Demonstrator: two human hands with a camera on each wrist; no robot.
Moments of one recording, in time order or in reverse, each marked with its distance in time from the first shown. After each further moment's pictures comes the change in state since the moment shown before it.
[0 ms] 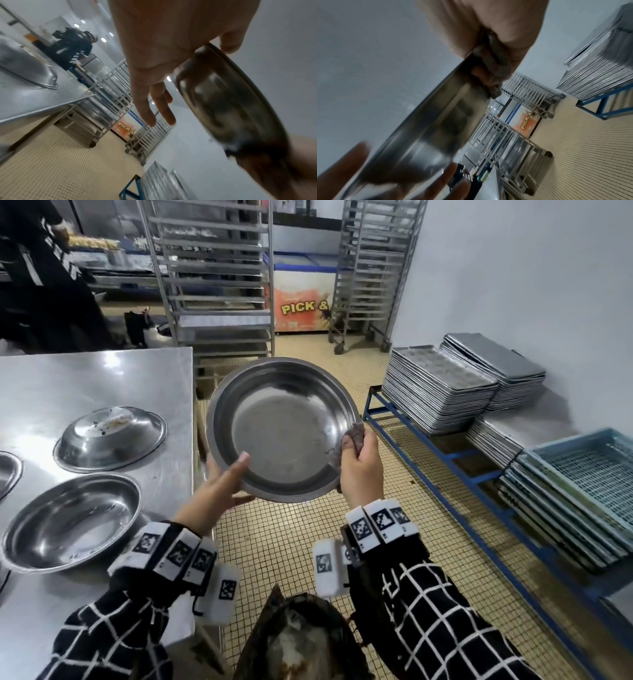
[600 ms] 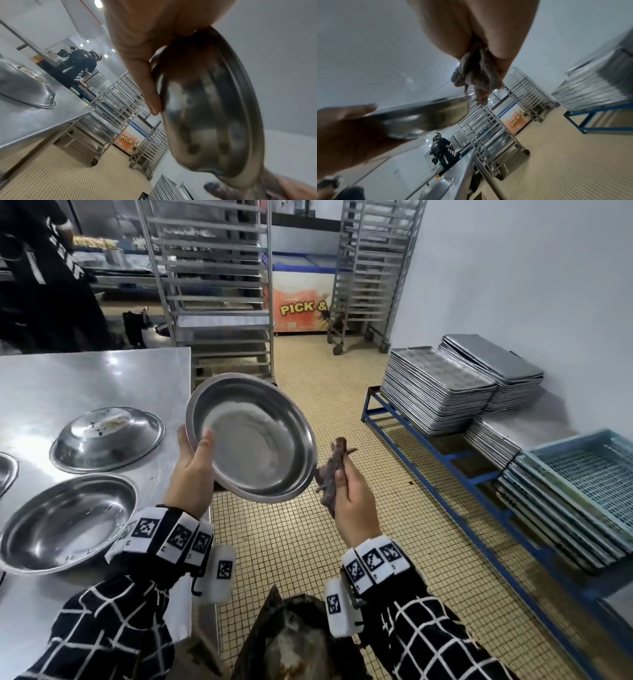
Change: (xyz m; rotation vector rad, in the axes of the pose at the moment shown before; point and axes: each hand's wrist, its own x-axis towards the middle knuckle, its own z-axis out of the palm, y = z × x) left_hand 0.005 0.019 -0.005 -0.002 0.350 0.112; right_hand -0.024 0.048 -0.003 -0.094 -0.211 -0.060
